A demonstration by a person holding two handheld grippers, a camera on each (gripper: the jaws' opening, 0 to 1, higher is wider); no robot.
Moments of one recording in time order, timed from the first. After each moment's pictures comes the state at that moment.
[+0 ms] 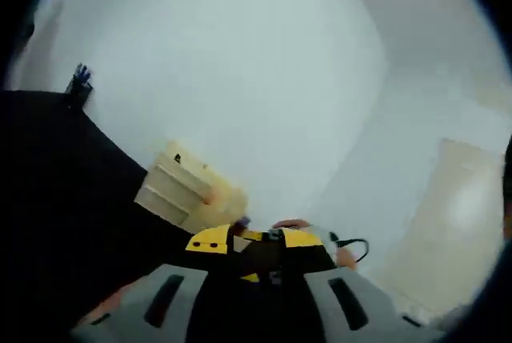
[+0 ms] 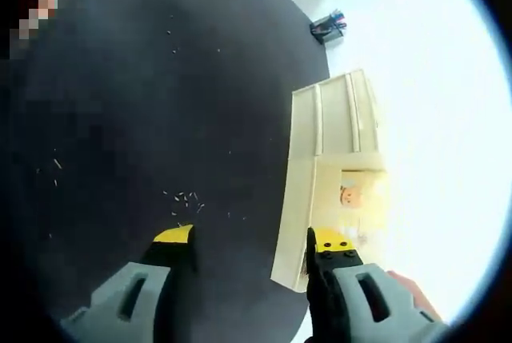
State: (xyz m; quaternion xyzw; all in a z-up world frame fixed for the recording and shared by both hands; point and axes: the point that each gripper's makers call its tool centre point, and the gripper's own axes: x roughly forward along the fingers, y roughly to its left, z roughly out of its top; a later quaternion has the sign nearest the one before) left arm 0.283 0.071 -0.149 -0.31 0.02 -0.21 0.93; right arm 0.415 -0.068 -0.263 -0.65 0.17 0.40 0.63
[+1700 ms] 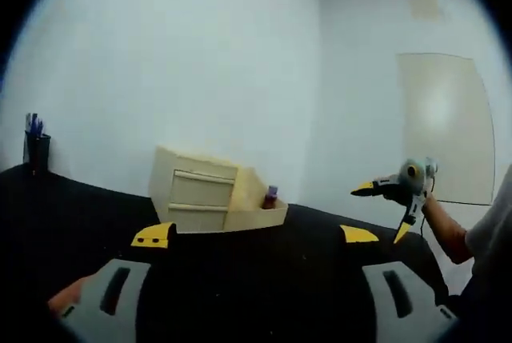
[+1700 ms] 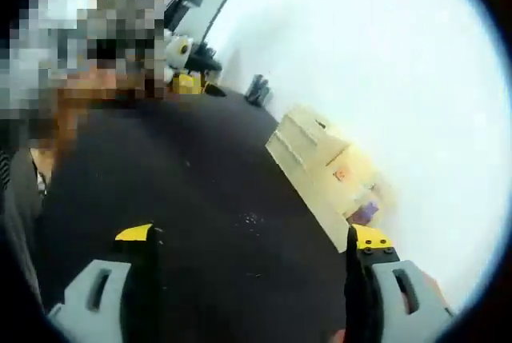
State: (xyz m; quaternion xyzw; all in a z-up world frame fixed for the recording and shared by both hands) left arm 0.345 0.137 -0.217 -0.12 -0.02 -0.35 0.93; right arm 0.313 -0.120 -0.228 -0.29 0.09 0.43 0.85
